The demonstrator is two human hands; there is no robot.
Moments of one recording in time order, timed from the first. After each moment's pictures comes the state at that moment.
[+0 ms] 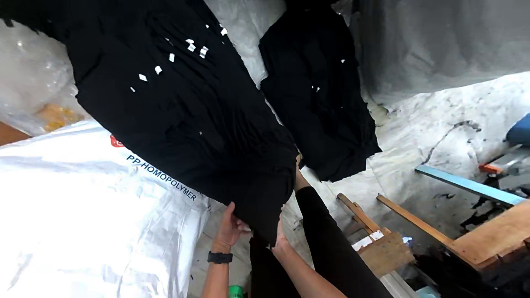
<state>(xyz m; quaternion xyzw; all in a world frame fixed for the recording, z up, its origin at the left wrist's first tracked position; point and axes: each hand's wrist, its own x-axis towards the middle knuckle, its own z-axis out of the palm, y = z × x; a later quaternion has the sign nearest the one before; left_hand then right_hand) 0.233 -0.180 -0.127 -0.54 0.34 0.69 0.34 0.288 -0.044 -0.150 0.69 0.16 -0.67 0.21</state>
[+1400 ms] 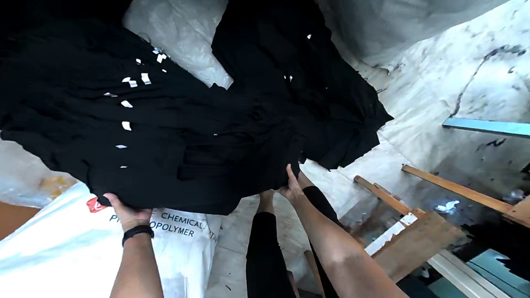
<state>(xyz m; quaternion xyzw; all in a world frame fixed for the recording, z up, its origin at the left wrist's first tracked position) 0.052 -0.329 -0.255 -0.51 0.61 0.60 0.06 0.215 0.080 -0.323 0.73 0.15 -0.65 0.13</state>
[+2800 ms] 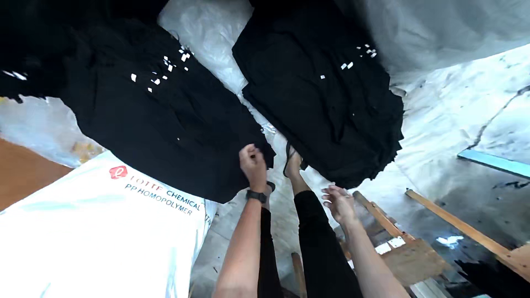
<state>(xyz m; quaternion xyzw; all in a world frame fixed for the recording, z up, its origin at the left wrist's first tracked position) 0.095 0.006 -0.242 -0.27 0.82 0.45 0.23 0.239 0.225 -0.212 0.68 0.45 -0.54 0.21</state>
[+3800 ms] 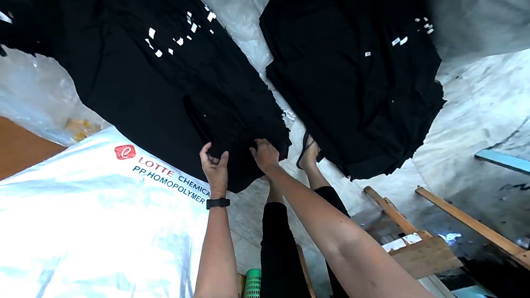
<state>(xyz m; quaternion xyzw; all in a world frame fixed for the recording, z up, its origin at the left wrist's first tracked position) 0.113 -0.188 -0.244 -0.35 0.79 0.47 0.16 0.097 -0.034 -0.278 0.17 0.82 -0.35 0.43</state>
